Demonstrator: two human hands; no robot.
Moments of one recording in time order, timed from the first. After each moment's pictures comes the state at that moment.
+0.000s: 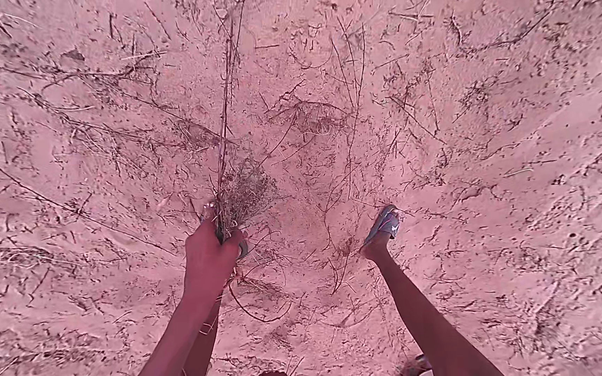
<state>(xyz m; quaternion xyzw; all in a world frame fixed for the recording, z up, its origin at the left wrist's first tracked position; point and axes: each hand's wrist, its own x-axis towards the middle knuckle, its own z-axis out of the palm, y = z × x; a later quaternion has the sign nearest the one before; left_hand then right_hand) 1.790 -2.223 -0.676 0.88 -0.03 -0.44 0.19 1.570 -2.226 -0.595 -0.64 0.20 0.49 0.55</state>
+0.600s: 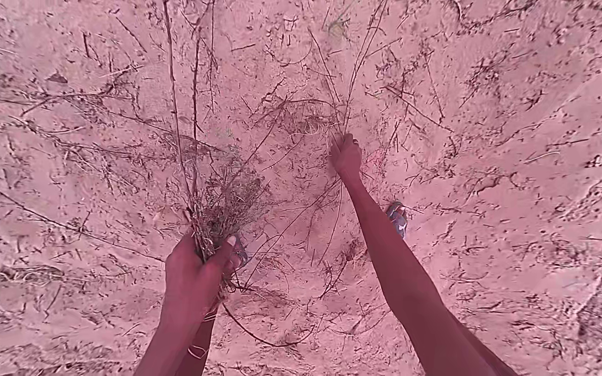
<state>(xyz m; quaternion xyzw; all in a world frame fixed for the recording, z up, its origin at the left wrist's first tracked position) 1.777 -2.242 -0.669 0.87 0.01 -0.43 0.25 1.659 -2.515 -0.918 -0.70 0.59 0.20 0.35</state>
